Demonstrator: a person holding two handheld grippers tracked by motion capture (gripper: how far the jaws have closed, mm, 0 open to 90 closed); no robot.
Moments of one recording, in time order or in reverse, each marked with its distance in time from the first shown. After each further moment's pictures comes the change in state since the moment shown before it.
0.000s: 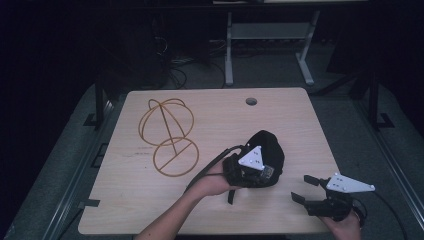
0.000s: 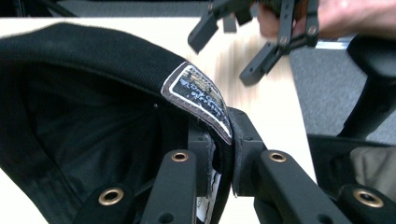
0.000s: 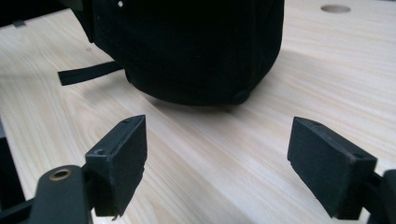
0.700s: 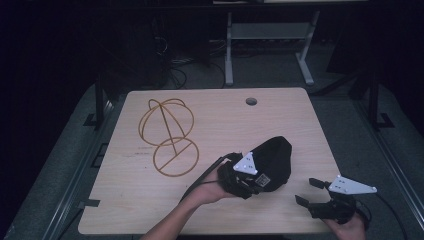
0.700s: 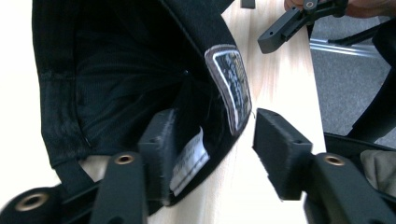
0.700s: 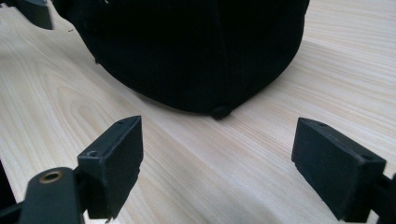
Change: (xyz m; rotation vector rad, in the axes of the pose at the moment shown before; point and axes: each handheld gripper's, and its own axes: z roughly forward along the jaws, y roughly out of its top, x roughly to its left) left arm -0.005 -0.034 0.018 0.046 0.049 -0.080; right arm -0.006 -0.012 -0.005 0.062 -0.046 0.009
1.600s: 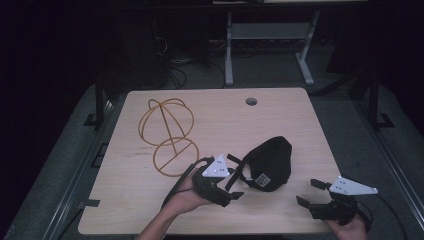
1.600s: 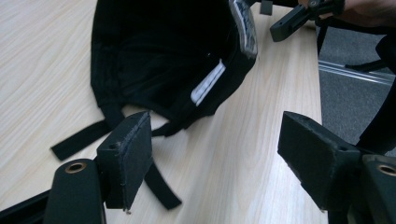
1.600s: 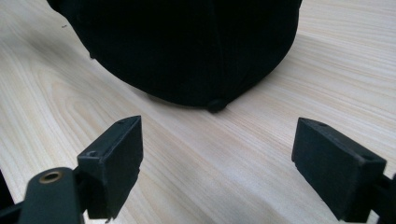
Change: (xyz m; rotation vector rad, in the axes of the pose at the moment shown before) left arm -0.006 -0.042 -0.047 -0.089 0.090 -0.090; right arm 0.000 -0.002 -0.003 0.015 -0.020 0.004
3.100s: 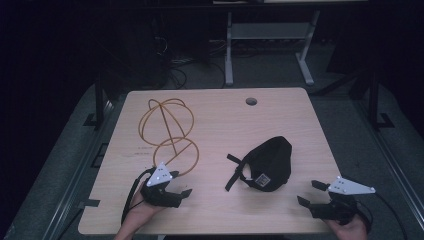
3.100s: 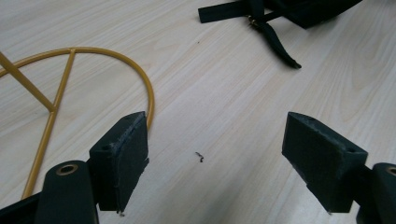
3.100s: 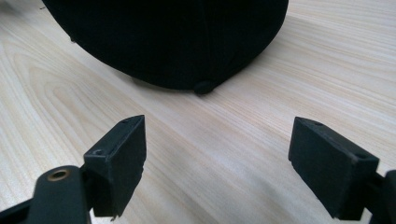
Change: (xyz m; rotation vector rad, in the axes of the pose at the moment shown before) left arm 0.028 -0.118 -0.077 0.000 0.303 -0.229; right arm -0.004 -0.005 0.004 0.049 -0.032 0.006
